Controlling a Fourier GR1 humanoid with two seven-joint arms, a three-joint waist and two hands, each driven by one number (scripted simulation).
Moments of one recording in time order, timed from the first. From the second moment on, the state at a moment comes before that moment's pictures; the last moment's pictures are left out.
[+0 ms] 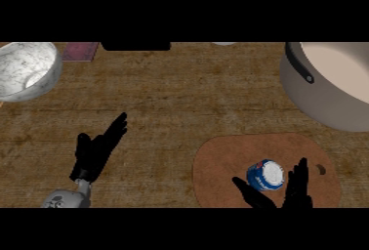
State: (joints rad) left arm -0.08 0.22 -0.19 -1.36 0.12 -0.04 0.13; right arm 0.33 0.00 0.35 -1.70 0.09 -0.88 0.15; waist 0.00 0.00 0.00
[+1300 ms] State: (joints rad) left arm -0.10 0.20 -0.15 -1.37 0.10 -0.11 0.13; right arm 0.13 -0.47 0.25 -1.39 -0.26 -0.47 -0.40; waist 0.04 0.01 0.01
